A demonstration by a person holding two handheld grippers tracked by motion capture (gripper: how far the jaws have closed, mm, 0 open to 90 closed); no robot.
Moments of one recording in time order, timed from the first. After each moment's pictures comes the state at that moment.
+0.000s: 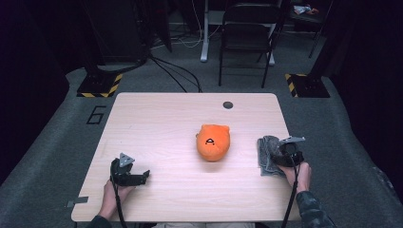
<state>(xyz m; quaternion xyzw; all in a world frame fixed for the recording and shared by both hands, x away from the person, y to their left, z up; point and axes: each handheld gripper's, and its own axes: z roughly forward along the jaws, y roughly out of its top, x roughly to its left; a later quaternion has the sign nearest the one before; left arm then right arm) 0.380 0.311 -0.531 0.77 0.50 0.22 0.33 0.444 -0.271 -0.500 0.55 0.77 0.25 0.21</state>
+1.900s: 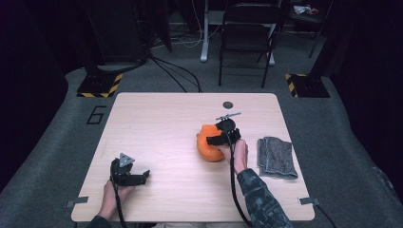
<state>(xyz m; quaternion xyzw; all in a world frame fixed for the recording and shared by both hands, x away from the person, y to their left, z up) 0.380 0.311 -0.531 0.77 0.50 0.22 0.33 0.489 -0.060 -0.438 0.51 0.79 0.32 0.13</state>
